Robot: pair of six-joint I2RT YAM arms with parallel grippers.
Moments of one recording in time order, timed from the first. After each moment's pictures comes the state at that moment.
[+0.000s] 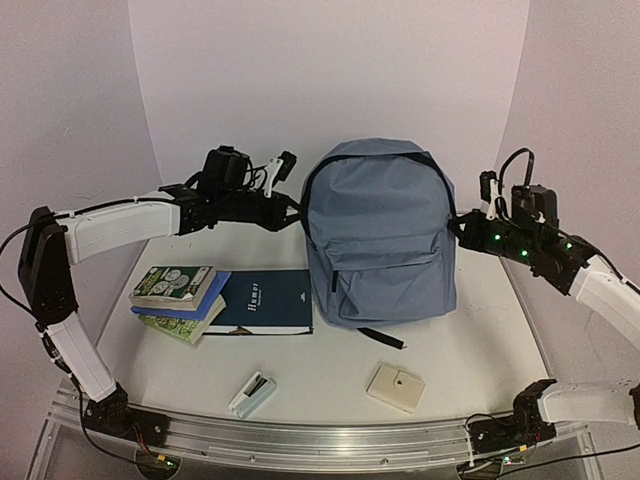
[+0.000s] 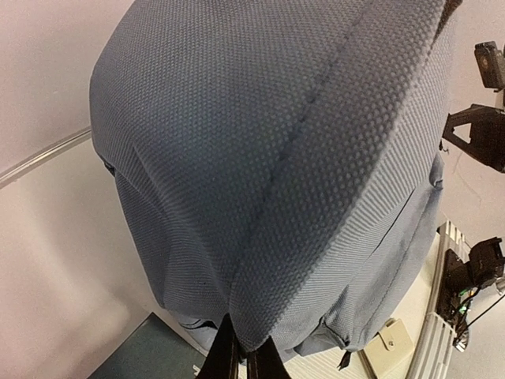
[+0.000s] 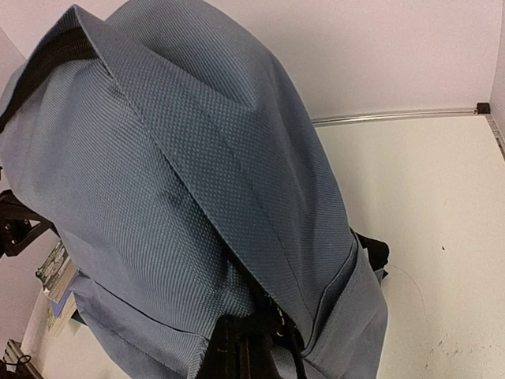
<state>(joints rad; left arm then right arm) -0.68 1.69 1.40 -0.12 0.39 -0.18 0.41 1.03 0.93 -0.30 -0.03 0.41</state>
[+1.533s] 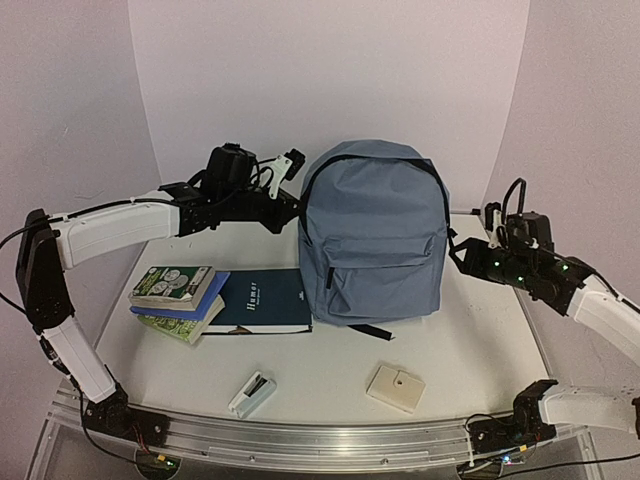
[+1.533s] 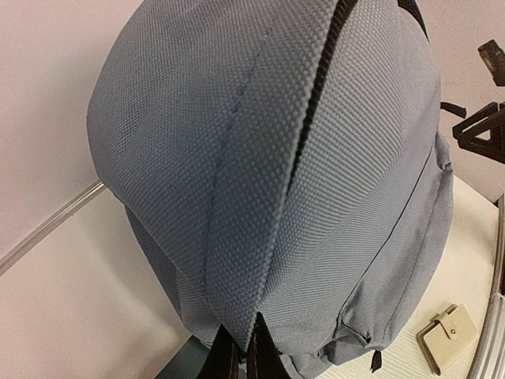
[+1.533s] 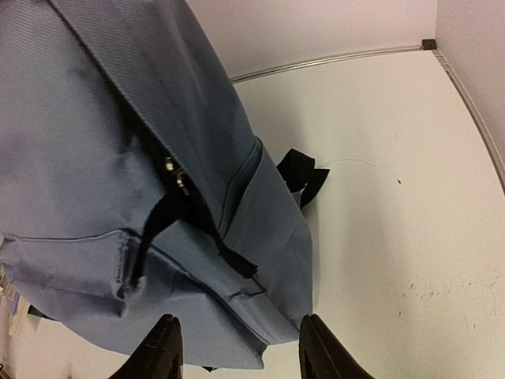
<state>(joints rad) -0.73 1.67 1.42 -0.16 0.18 0.03 0.41 0.97 0.78 -0.35 0.09 0.47</state>
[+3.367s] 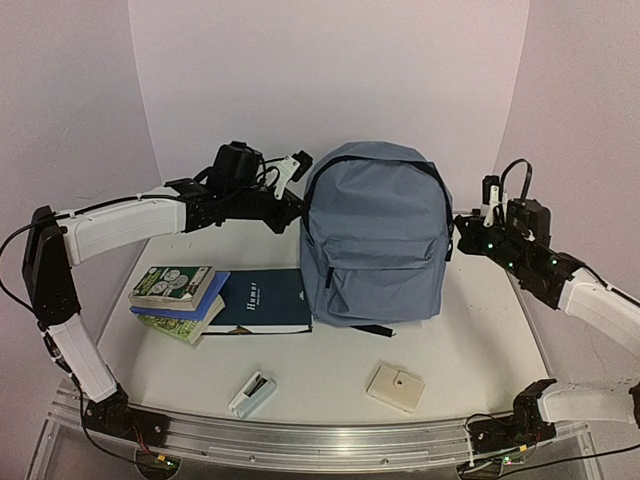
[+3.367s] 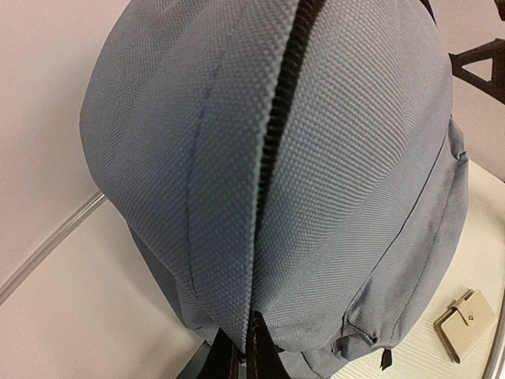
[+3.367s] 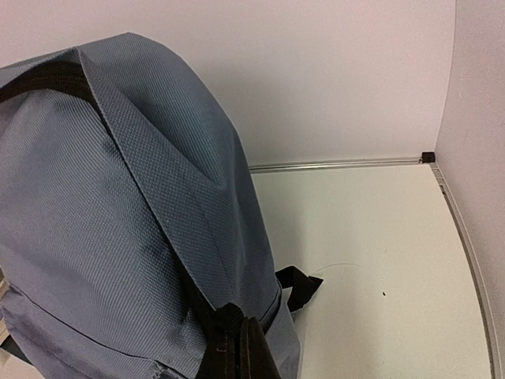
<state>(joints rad) -0.74 1.71 1.47 -0.20 0.19 0.11 0.41 1.03 0.77 -0.03 0.17 0.27</state>
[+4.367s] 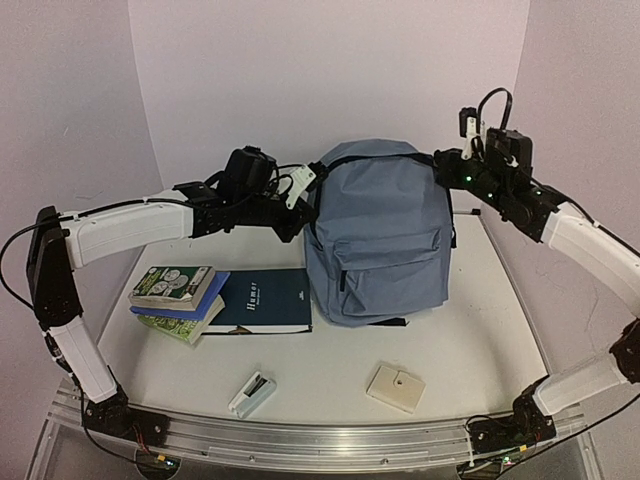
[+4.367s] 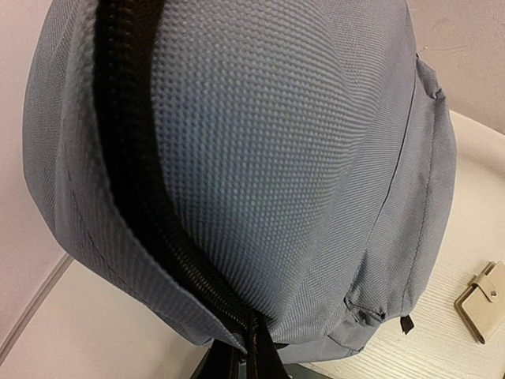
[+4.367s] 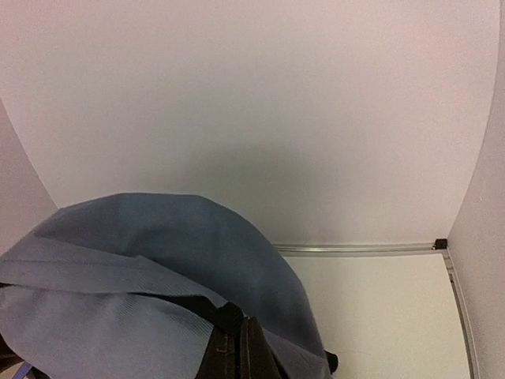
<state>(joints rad) -0.81 1.72 1.49 -0.22 0.10 0.24 0.47 1.33 1.28 -0.11 0.21 0.19</state>
